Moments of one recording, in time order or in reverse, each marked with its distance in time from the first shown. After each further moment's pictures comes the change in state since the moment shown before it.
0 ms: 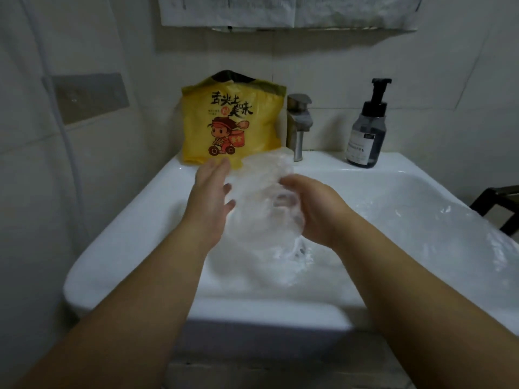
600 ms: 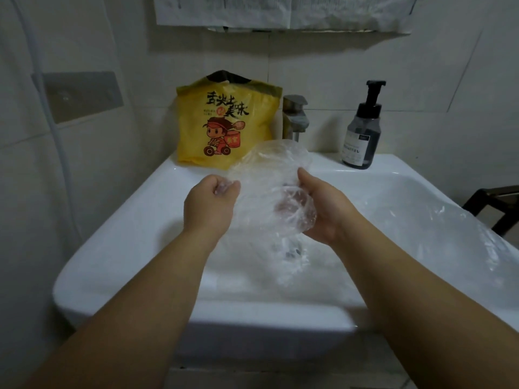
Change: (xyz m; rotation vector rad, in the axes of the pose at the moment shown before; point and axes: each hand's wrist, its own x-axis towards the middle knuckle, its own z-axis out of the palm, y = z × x) left_hand -0.003 -0.016 -0.003 0.655 0.137 0.340; right_hand 0.007 0.001 -0.015 0.242 0.126 0.079
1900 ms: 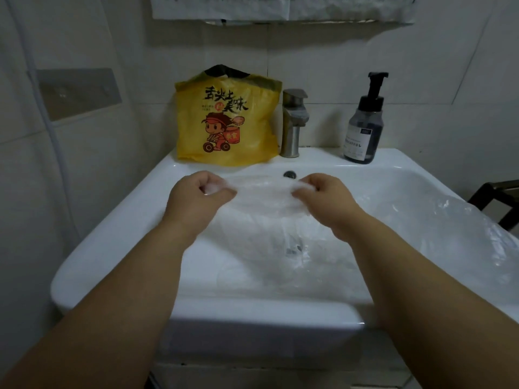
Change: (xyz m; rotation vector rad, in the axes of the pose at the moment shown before) left_hand 0.003 -0.002 -0.024 0.056 -0.098 0.042; right_hand 0.001 -0.002 -0.017 -0.965 0.220 -0.433
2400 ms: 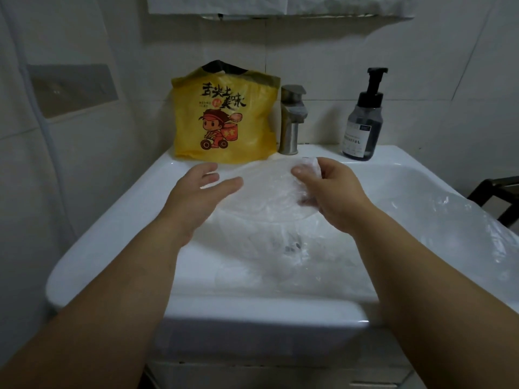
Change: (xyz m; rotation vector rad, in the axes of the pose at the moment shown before) left_hand 0.003 0.001 -0.003 -0.153 -0.142 -0.151; right_hand -0.007 -0.013 -0.009 0.404 -0.036 0.073
